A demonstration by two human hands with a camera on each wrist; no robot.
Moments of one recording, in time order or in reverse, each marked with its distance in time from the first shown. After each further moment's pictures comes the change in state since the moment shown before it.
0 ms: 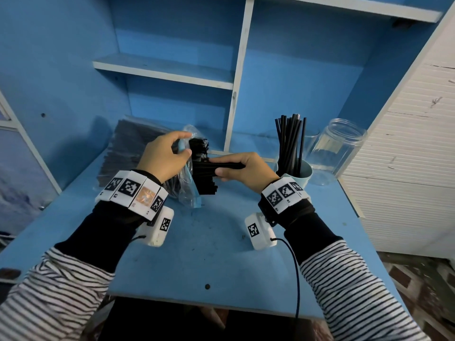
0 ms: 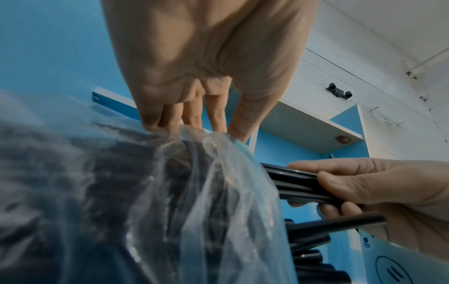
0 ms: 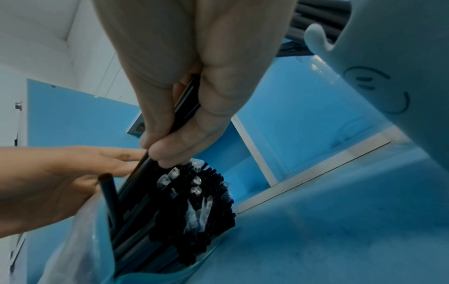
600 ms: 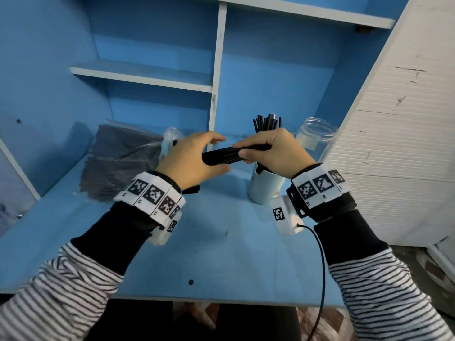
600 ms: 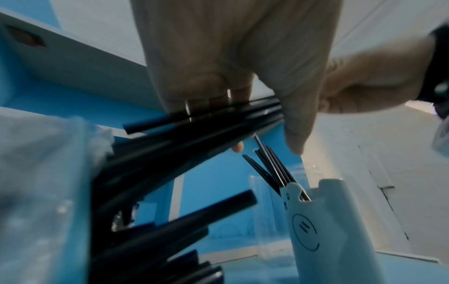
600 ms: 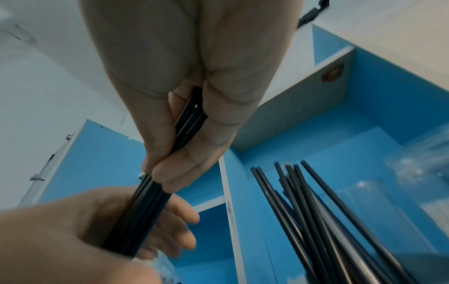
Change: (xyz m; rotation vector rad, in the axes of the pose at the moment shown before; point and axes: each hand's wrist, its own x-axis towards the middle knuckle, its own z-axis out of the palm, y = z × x) left_hand -0.015 0.060 0.036 0.022 -0.126 0.368; right_hand -0.053 -0.056 -0.067 -0.440 0.198 -0.102
